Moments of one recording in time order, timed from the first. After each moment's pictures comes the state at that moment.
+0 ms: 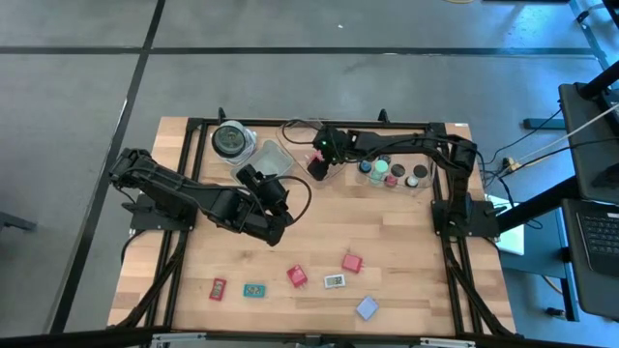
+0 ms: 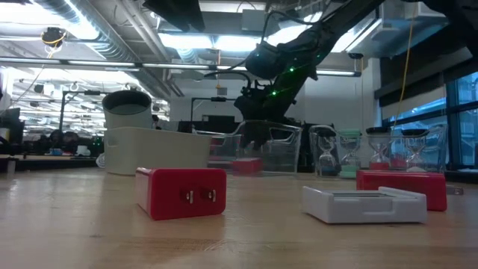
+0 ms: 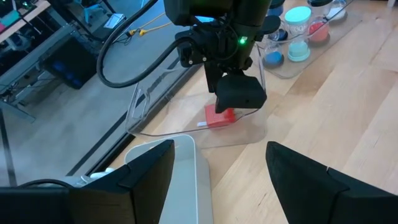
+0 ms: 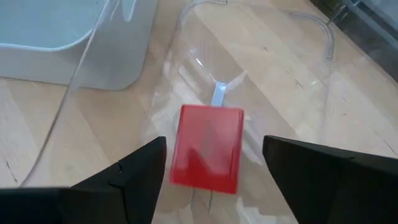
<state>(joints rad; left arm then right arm) -0.35 1.55 1.41 -1.05 -0.99 -0.75 -0.34 1.95 1.32 -0.32 0.09 0.25</state>
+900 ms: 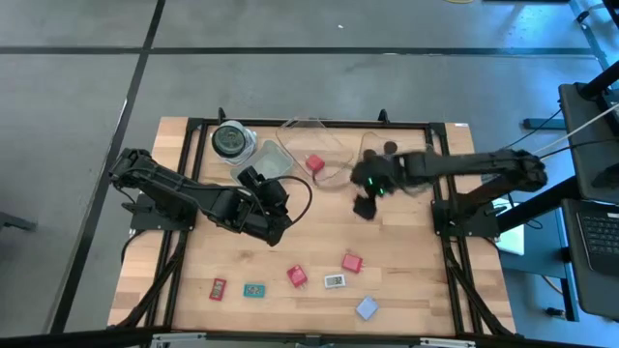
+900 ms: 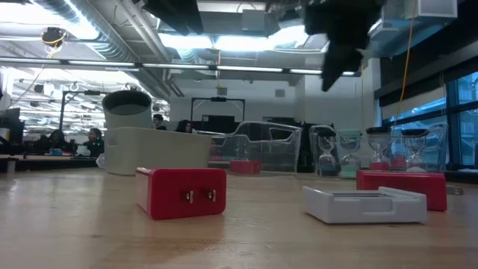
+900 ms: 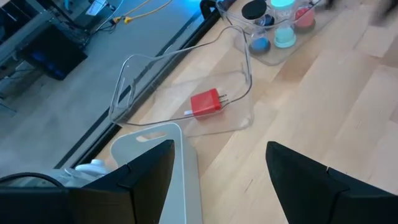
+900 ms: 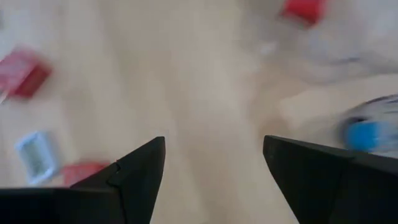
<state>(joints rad) -0.35 1.55 1.41 -1.05 -0.92 -0.74 0.03 1.40 1.15 -0.86 0.09 0.37</state>
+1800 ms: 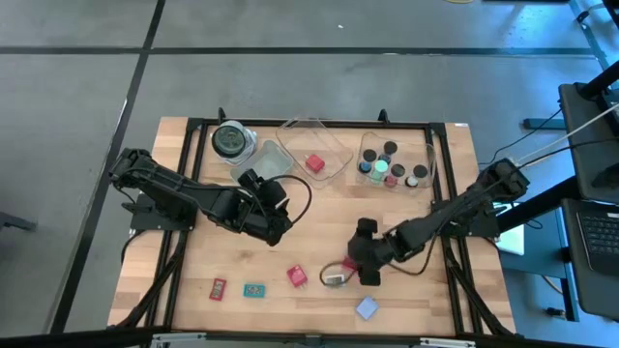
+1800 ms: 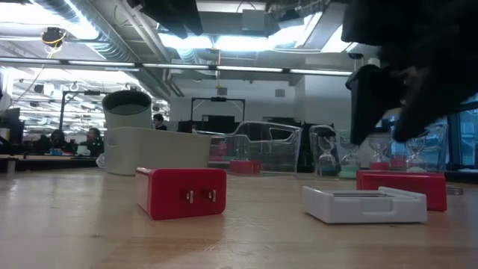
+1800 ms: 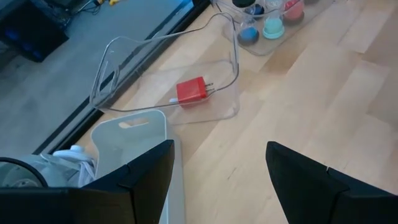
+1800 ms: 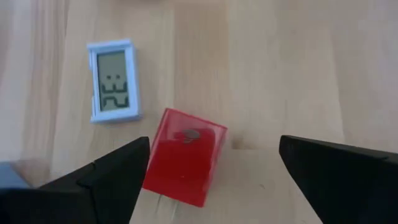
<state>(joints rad) -0.35 1.55 1.41 -1.05 -0.85 -0.80 0.53 1.63 0.92 -0.39 0.27 0.46</state>
